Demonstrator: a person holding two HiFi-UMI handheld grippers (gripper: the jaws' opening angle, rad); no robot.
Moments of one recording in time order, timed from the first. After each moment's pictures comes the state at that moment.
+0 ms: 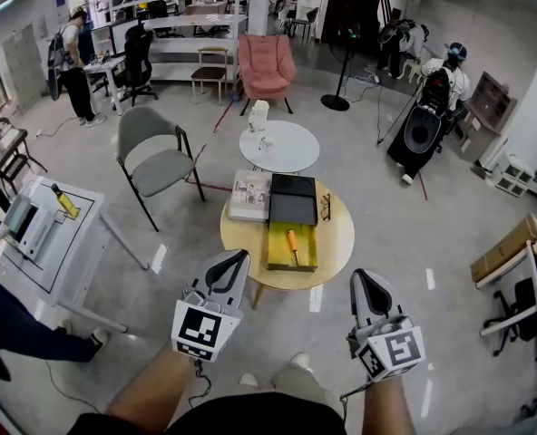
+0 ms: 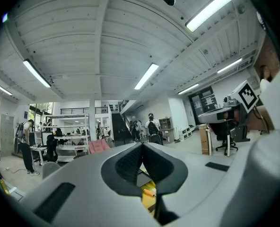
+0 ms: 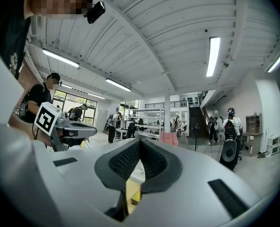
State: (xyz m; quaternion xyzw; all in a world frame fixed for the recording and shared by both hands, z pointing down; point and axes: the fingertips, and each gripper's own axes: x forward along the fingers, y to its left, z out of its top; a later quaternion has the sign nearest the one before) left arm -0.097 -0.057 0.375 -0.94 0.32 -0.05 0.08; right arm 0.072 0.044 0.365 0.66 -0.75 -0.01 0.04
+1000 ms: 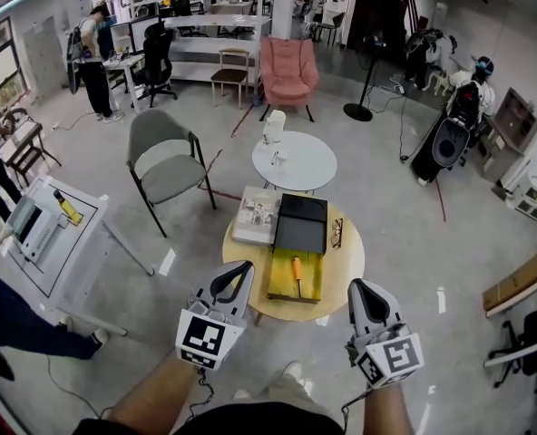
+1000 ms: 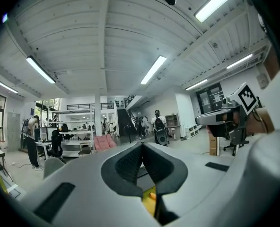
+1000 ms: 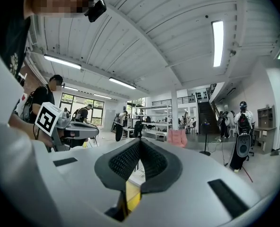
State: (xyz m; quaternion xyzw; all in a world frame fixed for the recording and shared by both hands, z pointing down) left arm -0.041 -0.143 0.391 -0.93 0.35 -0.07 0.05; right arm 0.127 -0.064 0.381 0.61 -0.79 0.01 0.04
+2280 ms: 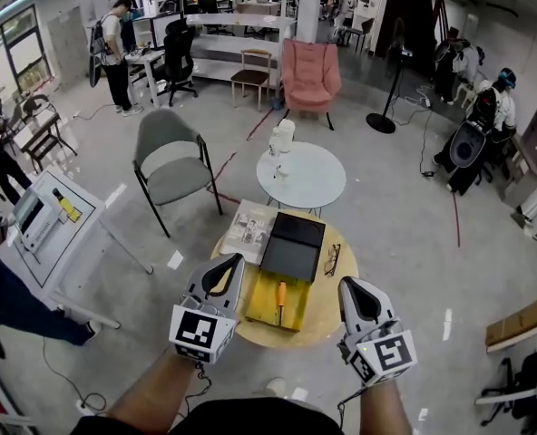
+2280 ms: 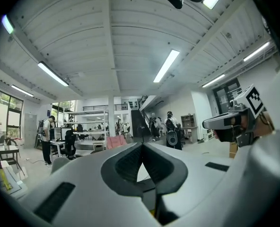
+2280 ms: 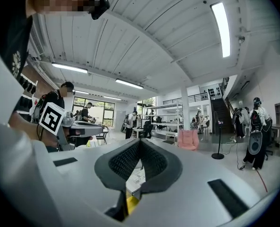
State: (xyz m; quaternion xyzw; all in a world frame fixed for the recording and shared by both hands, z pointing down) left arm 0.046 -0.237 0.383 -0.89 0.44 -0.04 0.04; right arm 0.222 -0.171 0.384 0.54 -0.84 0.01 0.04
